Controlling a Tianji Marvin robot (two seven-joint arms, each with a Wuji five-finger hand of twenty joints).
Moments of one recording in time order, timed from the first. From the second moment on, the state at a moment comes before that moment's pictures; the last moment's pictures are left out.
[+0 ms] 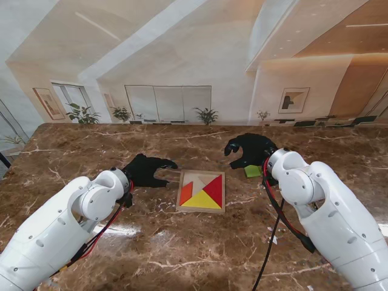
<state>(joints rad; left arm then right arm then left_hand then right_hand) 1.27 -1.05 -1.00 -1.47 0.70 -0.08 -0.26 -1.31 -1.05 1.22 -1.59 -0.79 -0.05 0.30 0.67 -0.37 0.59 -0.10 0.33 -0.06 0.38 0.28 0.51 0.17 0.29 0.44 0.37 0.24 0.30 0.49 -0.06 0.28 0.68 0.69 0.34 -0.78 1.11 -0.14 0.61 -0.17 0.69 0.28 0.62 -0.02 0.63 0.39 0.91 0.01 1.04 0.54 0.42 0.20 1.32 0.73</state>
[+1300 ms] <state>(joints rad) 1.22 -1.07 -0.96 -1.39 0.65 -0.09 -0.20 -0.87 -1.05 0.69 -0.85 -0.91 -0.16 -0.12 0.67 -0.37 0.56 -0.10 0.33 -0.06 0.38 0.28 0.51 0.16 0.29 0.43 0.37 0.24 0.29 0.49 -0.06 0.28 0.65 0.69 0.42 -0.95 1.14 -0.16 0.47 -0.23 0.68 0.28 0.69 -0.05 0.70 0.40 0.91 0.00 1.03 0.54 0.43 0.19 1.31 0.73</state>
